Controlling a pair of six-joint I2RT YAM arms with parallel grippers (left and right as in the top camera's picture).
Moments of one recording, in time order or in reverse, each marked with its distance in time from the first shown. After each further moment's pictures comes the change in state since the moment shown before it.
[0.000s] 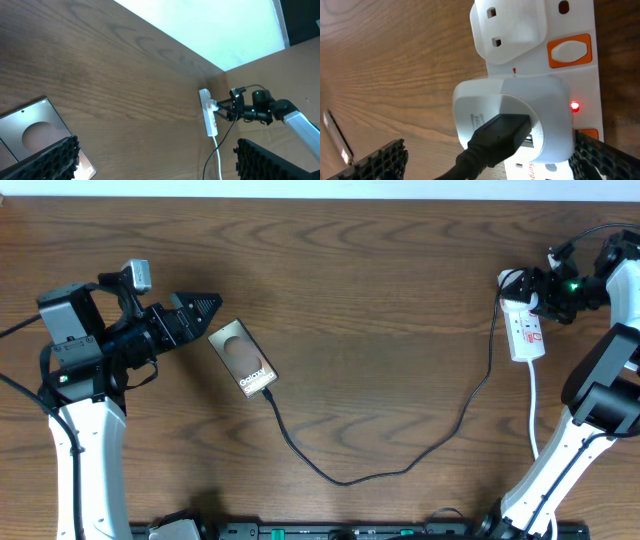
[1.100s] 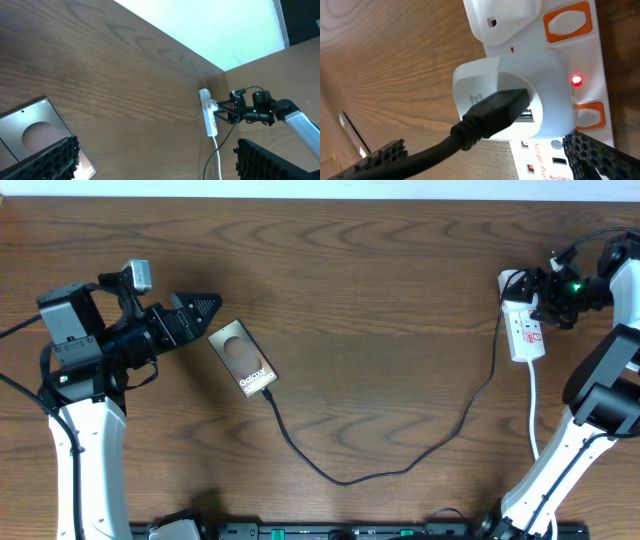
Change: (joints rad) left arm 0.000 0.000 0.000 0.000 0.000 0.000; right arm -0.013 0.001 0.029 -0.080 0.003 0.051
